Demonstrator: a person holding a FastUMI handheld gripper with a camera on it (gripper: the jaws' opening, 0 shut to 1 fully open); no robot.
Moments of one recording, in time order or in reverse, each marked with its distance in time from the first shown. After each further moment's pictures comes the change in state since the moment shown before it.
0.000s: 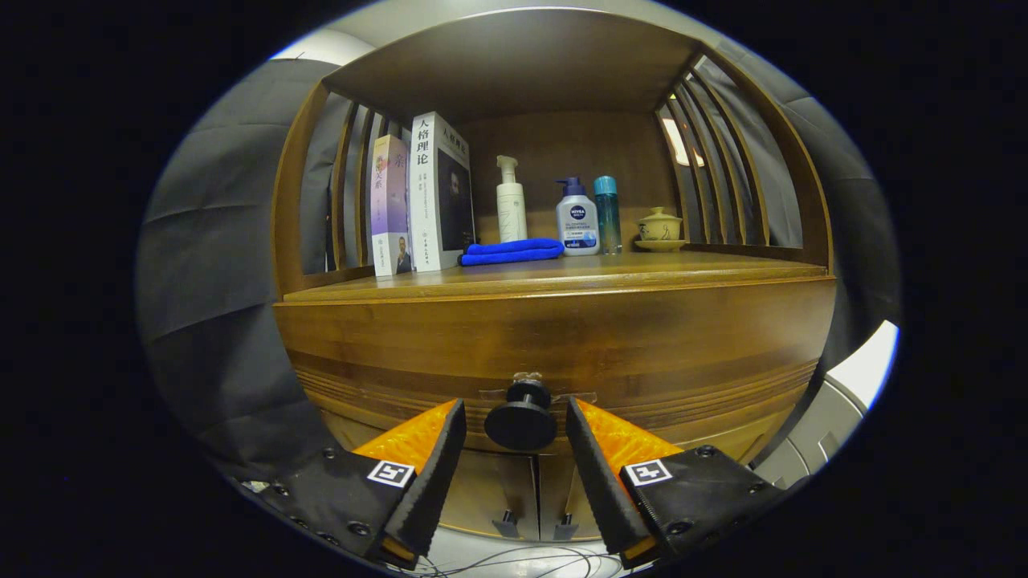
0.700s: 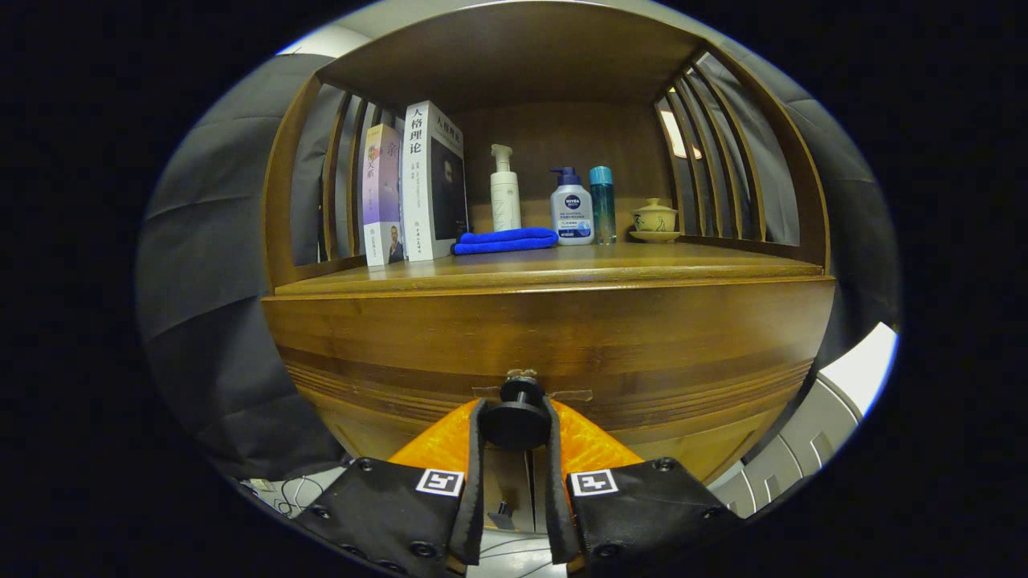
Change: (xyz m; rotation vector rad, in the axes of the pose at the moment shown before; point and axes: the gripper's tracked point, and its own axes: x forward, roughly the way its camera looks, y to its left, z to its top) arm -0.005 -0.002 -0.005 -0.002 0.045 -0.032
